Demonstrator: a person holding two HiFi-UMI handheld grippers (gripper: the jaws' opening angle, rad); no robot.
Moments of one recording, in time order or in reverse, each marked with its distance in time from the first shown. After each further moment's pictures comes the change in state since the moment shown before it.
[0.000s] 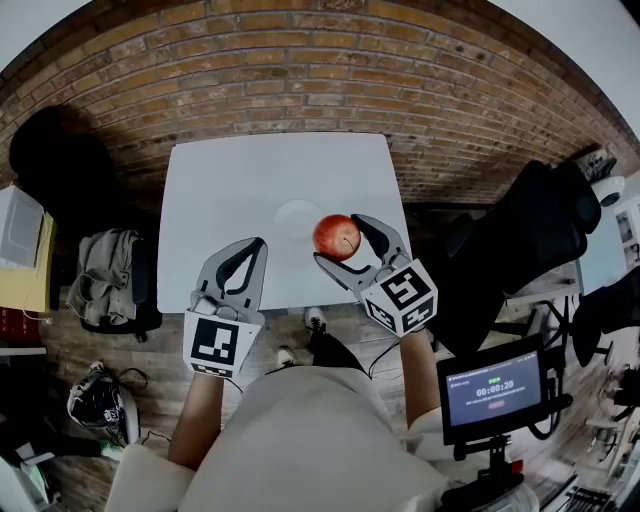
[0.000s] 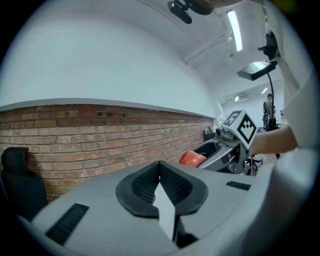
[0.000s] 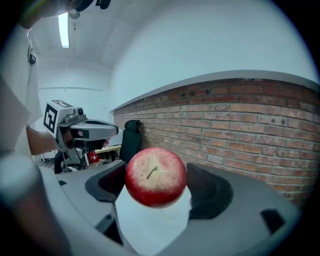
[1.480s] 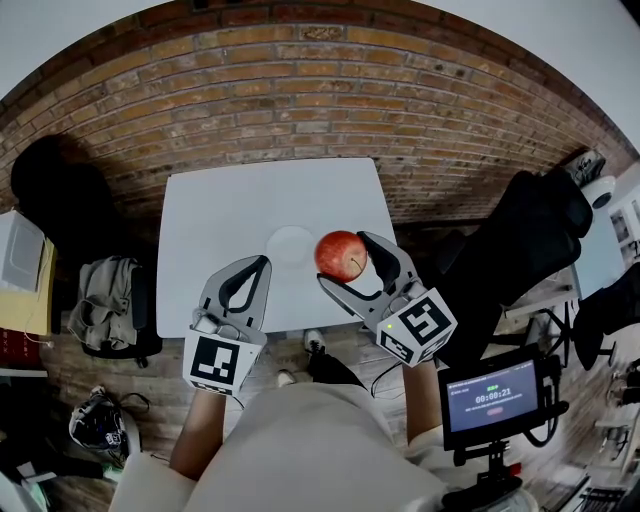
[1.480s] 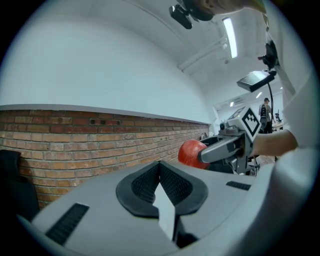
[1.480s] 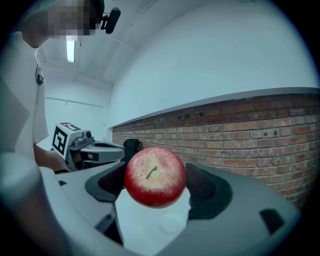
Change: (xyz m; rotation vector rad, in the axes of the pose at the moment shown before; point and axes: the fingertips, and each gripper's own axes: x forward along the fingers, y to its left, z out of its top) left arm 0.008 -0.017 0.034 -0.009 -0.071 -0.052; right arm -0.050 -0.002 0.058 0.018 -0.216 -0.027
